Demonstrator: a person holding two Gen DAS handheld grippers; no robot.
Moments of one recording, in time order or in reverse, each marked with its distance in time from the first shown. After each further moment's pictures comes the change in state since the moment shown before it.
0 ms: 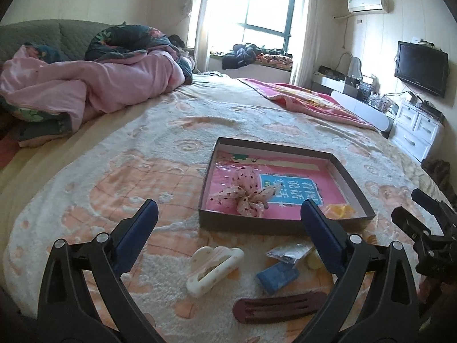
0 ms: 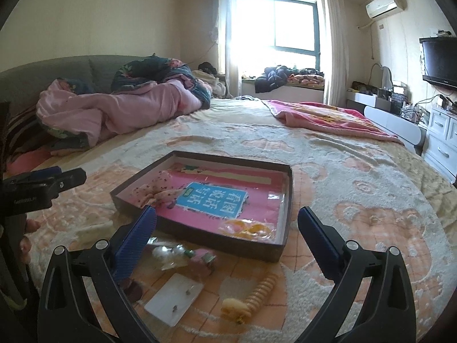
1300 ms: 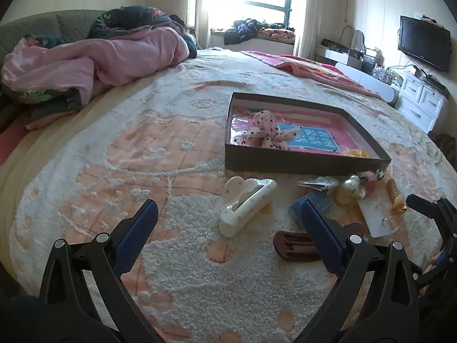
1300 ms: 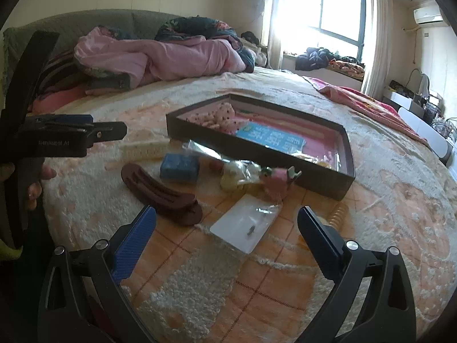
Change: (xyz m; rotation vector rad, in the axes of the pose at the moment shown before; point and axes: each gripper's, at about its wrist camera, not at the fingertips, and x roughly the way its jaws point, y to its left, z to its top) left arm -0.005 0.024 -0.052 0.052 0.131 0.030; right arm -0.002 0.069 -0.069 -0.162 0.167 0.125
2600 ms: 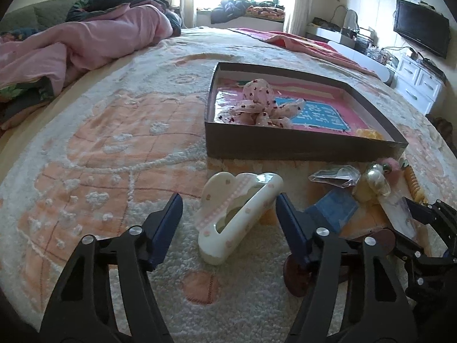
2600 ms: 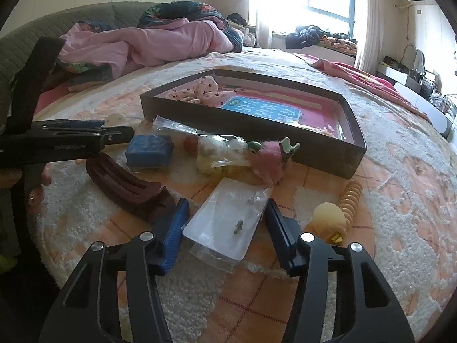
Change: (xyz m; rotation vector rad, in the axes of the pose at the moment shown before) left arm 0.063 -0.005 0.003 0.041 0.109 -0.064; right arm 0.042 -0.019 -0.007 0.084 0.082 -0.006
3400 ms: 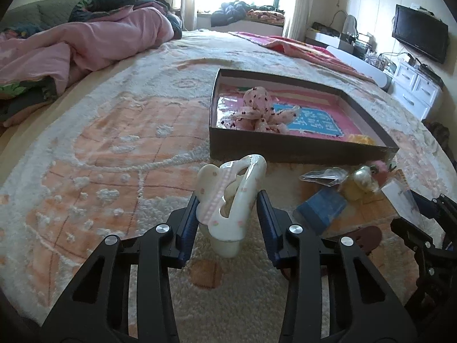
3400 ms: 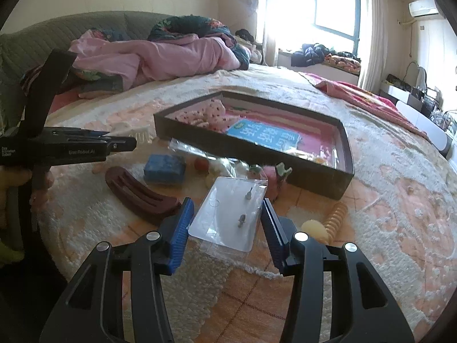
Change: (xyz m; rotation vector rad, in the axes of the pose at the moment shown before) left arm -0.022 0.002 -0.003 -0.017 -0.025 -0.008; right arm -0.033 0.003 0.003 -0.055 -0.093 0.006
